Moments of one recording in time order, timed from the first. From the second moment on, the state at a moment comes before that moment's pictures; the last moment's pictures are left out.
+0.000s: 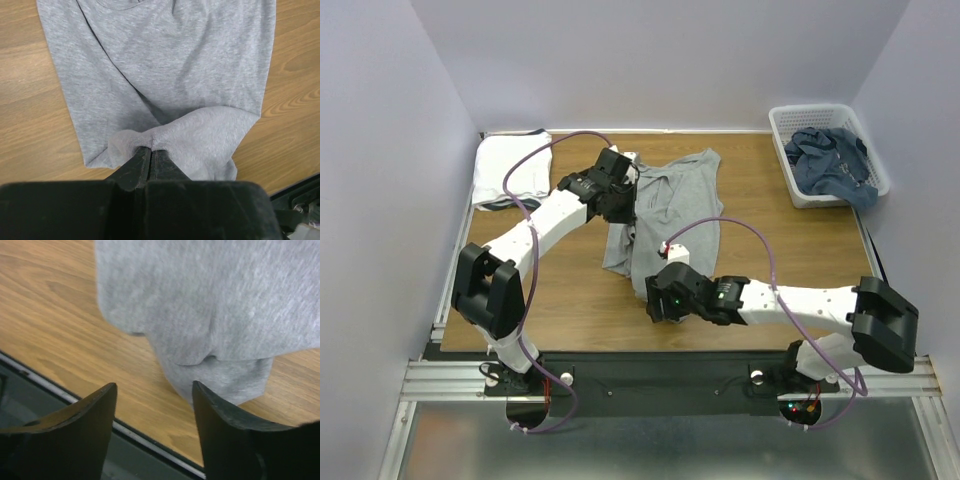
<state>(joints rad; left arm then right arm) -0.57 1.65 1.42 -0.65 0.06 -0.40 1.13 1.37 0.81 -0.28 0.27 0.75</state>
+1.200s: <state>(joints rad) -0.36 1.62 1.31 -0.56 0.07 -0.43 0.73 1.23 0.90 -0.50 0.57 0.71</state>
